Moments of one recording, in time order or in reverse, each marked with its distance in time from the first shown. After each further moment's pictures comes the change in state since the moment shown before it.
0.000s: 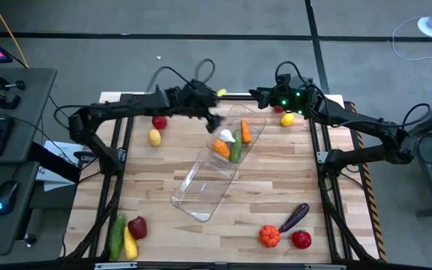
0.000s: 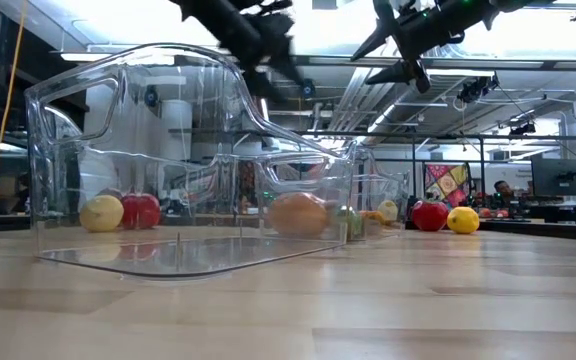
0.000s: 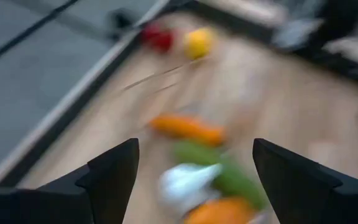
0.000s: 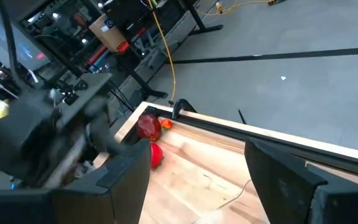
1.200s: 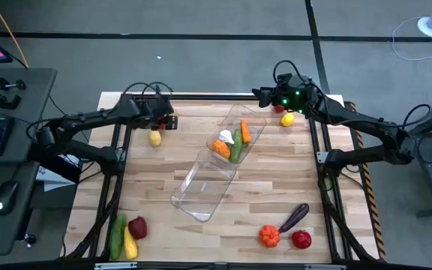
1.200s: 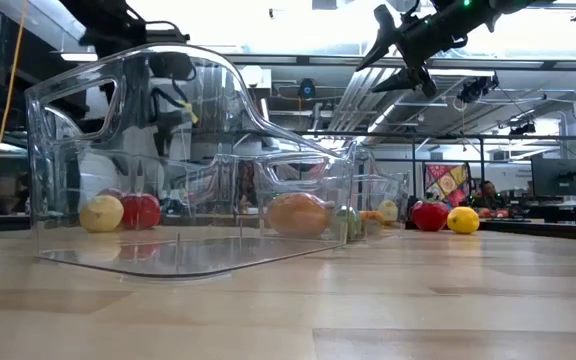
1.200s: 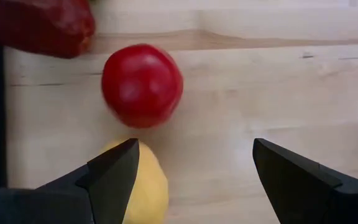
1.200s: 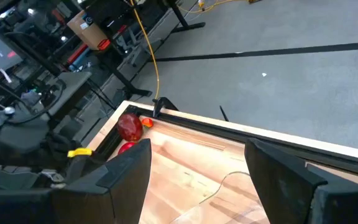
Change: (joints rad) left arm 0.181 -0.336 -0.554 -0.329 -0.235 -0.784; right arm -0.028 0.000 0.000 -0.053 0.028 -0.004
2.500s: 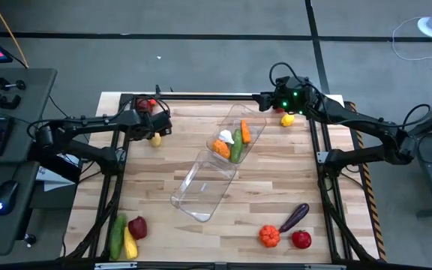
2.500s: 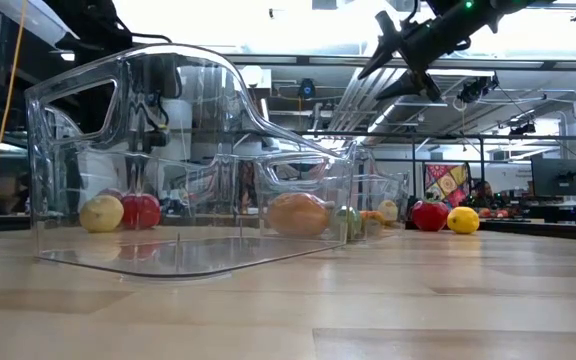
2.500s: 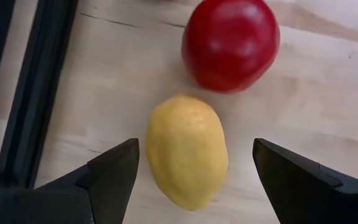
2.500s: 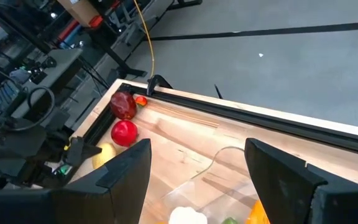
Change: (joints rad) left arm -0.100 -0.024 -0.113 -0.108 -0.111 -0.393; right arm 0.001 0.000 0.000 -0.085 -0.037 -0.004
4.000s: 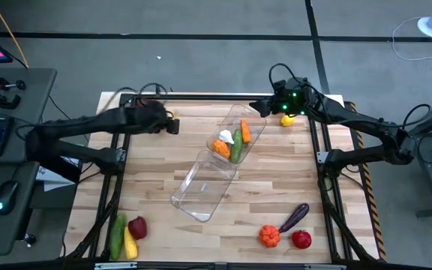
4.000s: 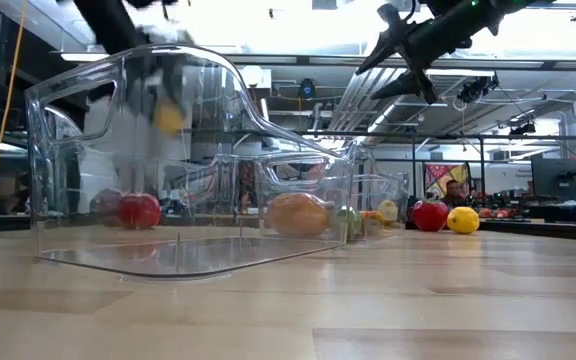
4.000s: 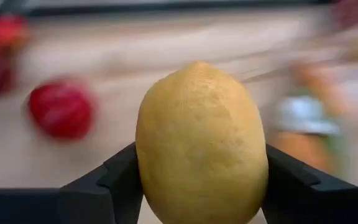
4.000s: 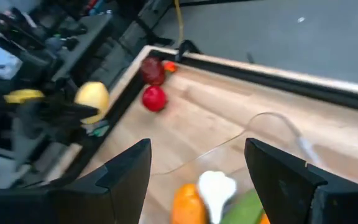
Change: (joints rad) left arm -0.158 -0.180 0.175 0.182 0.039 0.409; right arm 0.008 -0.003 0.000 -0.036 -0.189 0.025
